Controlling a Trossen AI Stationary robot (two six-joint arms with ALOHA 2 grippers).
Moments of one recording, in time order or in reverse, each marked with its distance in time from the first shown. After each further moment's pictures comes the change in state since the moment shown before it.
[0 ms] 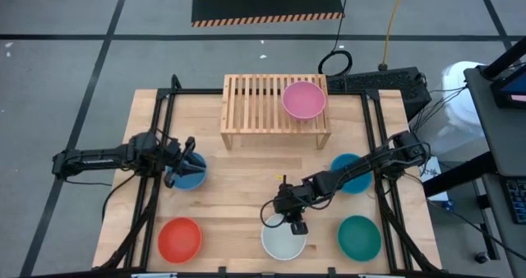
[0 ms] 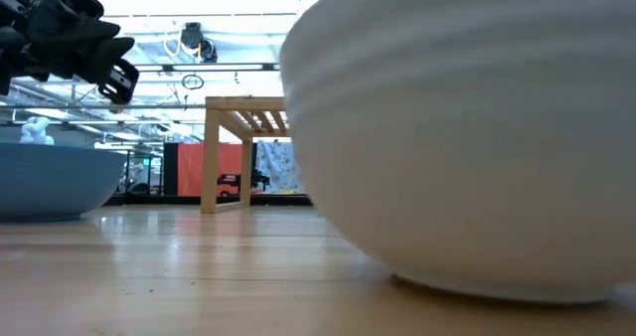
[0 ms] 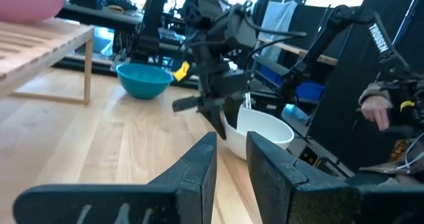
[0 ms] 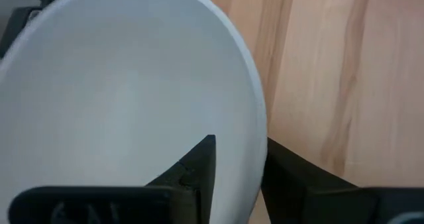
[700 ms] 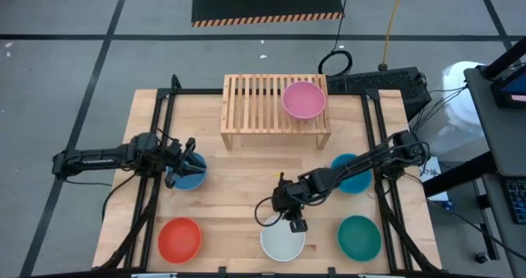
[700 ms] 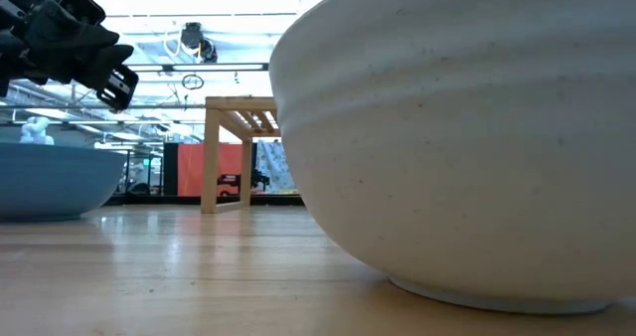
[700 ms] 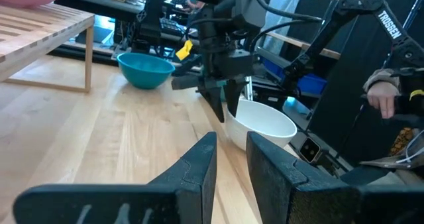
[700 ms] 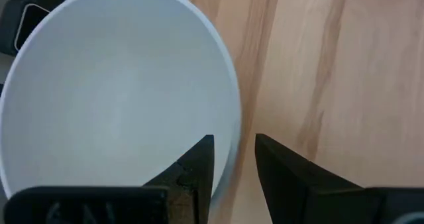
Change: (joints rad) left arm 0.000 0.000 0.000 -0.044 0.000 0.002; right arm -0.019 0.000 0.118 -0.215 0.004 -0.048
